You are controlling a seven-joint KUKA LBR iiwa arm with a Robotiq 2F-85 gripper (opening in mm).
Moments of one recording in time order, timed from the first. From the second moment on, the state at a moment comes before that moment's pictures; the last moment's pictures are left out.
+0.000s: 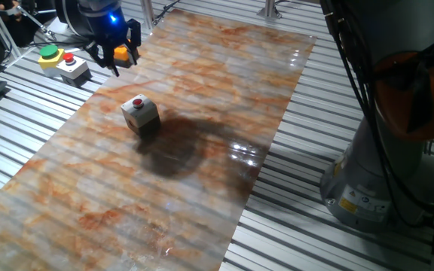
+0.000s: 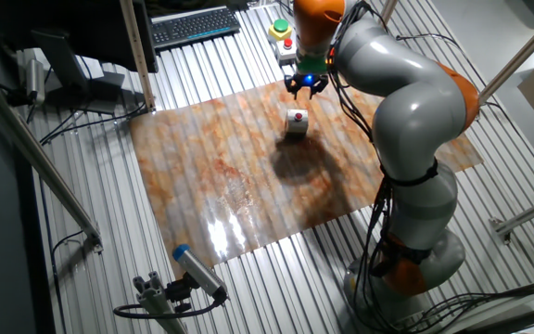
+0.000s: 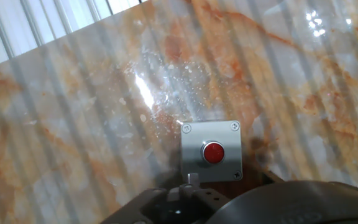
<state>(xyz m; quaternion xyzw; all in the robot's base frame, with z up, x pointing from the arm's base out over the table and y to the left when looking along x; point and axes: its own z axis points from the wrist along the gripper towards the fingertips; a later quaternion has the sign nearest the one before) 0.620 0.054 0.234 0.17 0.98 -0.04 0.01</state>
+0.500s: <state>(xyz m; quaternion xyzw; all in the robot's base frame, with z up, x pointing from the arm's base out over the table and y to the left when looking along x) 0.620 0.056 0.229 0.18 0.98 -0.02 0.01</state>
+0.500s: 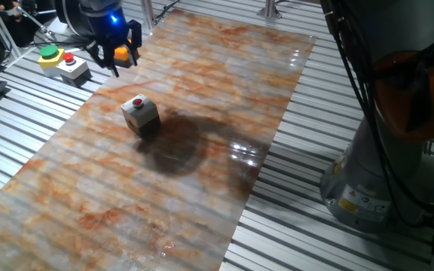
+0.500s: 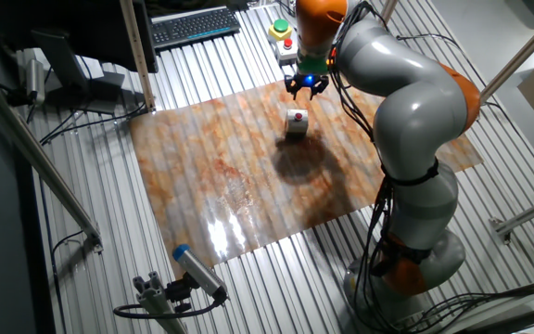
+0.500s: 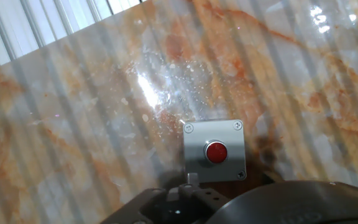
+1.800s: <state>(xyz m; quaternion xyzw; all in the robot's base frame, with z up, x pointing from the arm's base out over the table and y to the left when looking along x) 0.619 0.069 0.182 0.18 0.98 -0.01 0.03</state>
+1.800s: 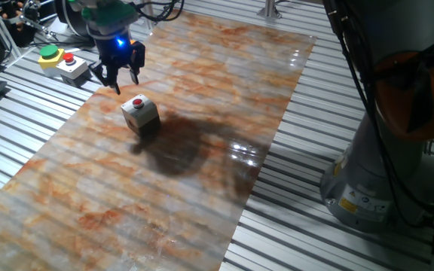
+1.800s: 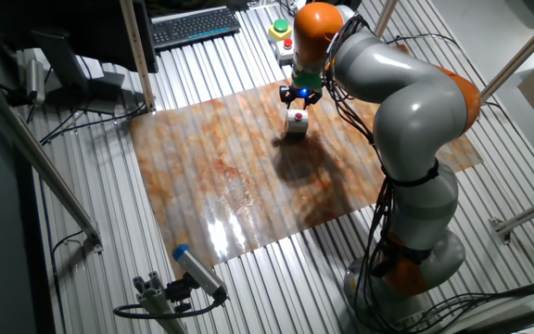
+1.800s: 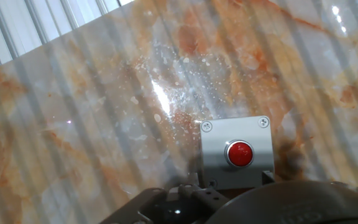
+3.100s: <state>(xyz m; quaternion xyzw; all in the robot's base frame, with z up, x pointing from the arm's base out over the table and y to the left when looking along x) 0.620 0.069 0.162 0.18 0.98 0.00 0.04</state>
